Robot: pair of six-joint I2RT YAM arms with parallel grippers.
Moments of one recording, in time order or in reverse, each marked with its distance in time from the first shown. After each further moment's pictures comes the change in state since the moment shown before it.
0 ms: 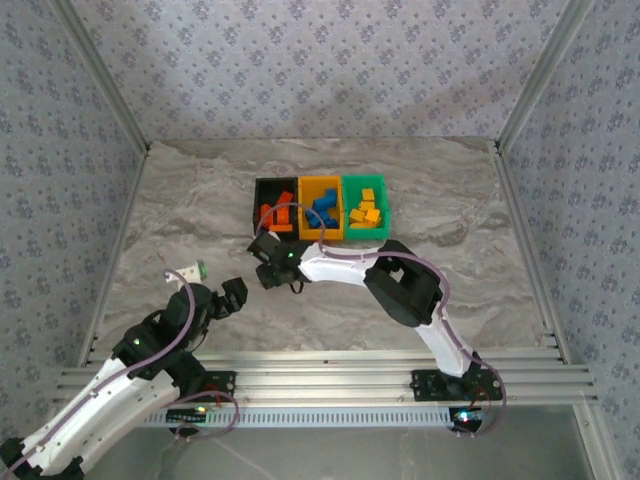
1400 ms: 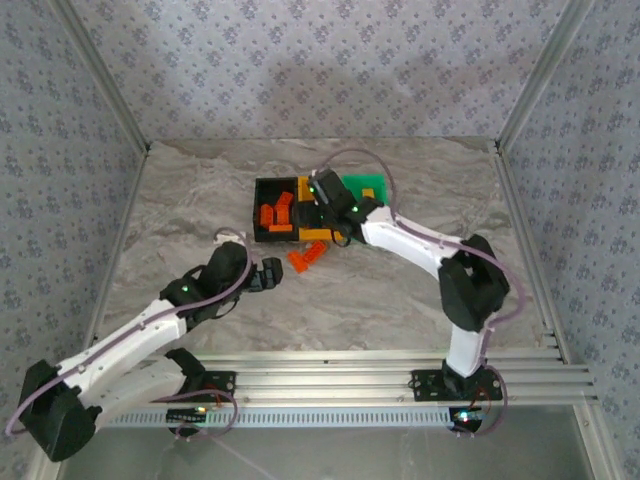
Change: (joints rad) left arm 0.026 0.515 0.179 0.274 0.172 0.159; right arm -0.258 -0.410 -0.193 0.074 -0.030 0.026
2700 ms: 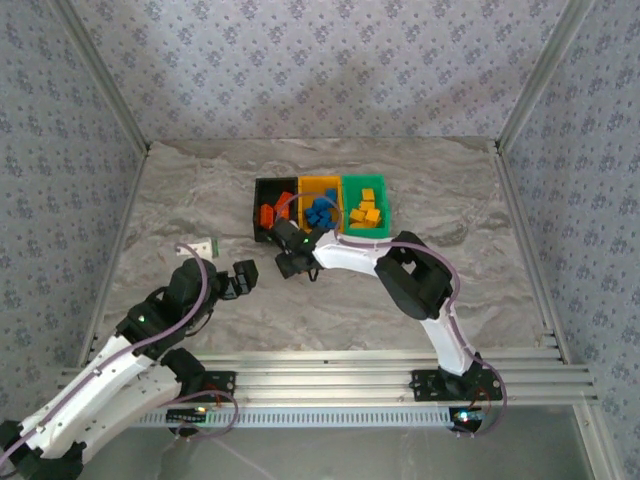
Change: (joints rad) left arm 0.005 -0.296 -0.004 -0.176 -0.098 -0.002; right arm 0.166 0.368 0.138 -0.141 0.082 -0.087
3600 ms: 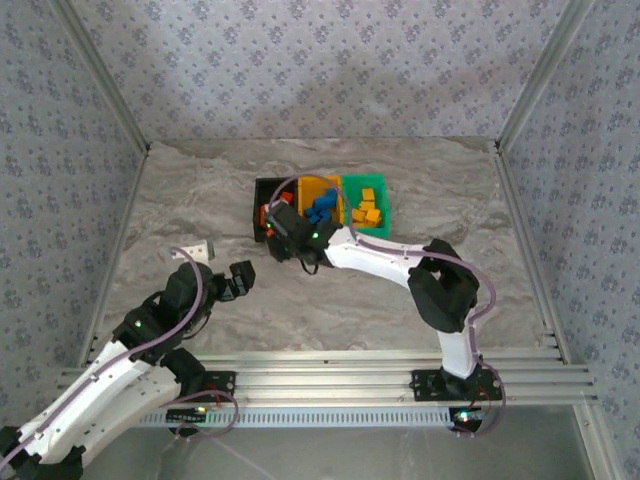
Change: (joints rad) left arm 0.000 -0.041 -0.025 -0.001 -0.019 -0.011; right arm -0.001 -0.151 0.116 0.103 -0.032 0.002
